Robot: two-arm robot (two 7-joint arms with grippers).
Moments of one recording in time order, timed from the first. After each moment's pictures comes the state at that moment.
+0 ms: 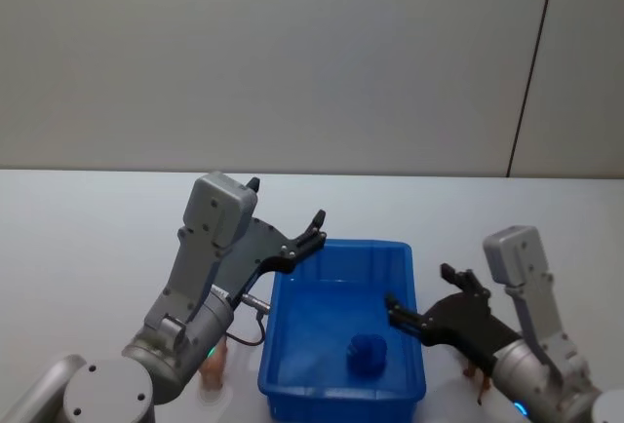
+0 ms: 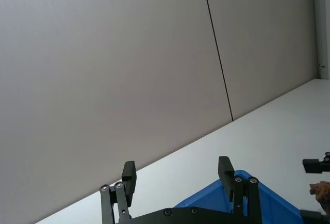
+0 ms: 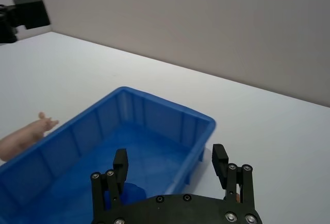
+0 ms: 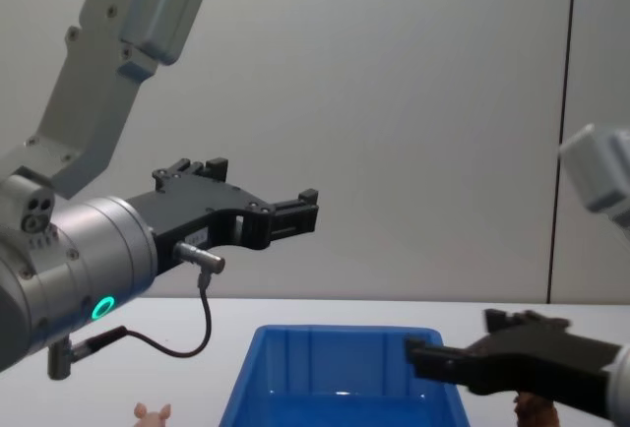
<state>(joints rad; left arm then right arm) -0.24 0.38 0.45 -1.63 -0.20 0.01 -0.01 0.12 0.18 -0.30 -1.51 0.13 0.15 0.25</state>
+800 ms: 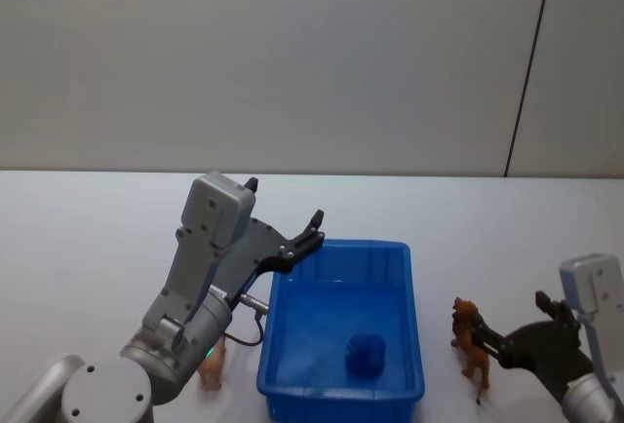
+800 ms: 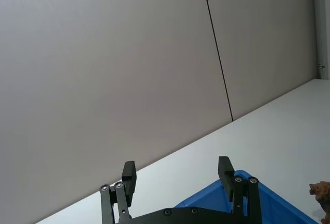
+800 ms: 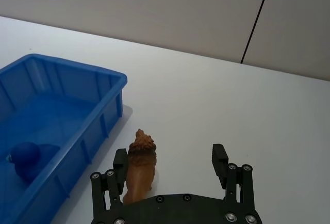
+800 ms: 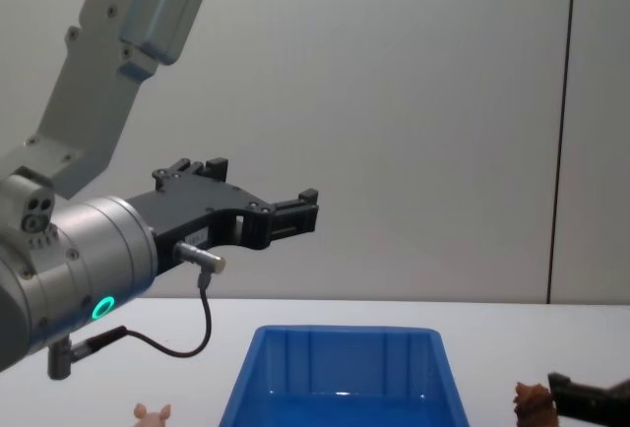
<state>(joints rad) -0.24 0.38 0.45 -1.63 -0.20 0.01 -0.01 -0.03 0.26 -0.24 -1.64 0.16 0.22 0.00</state>
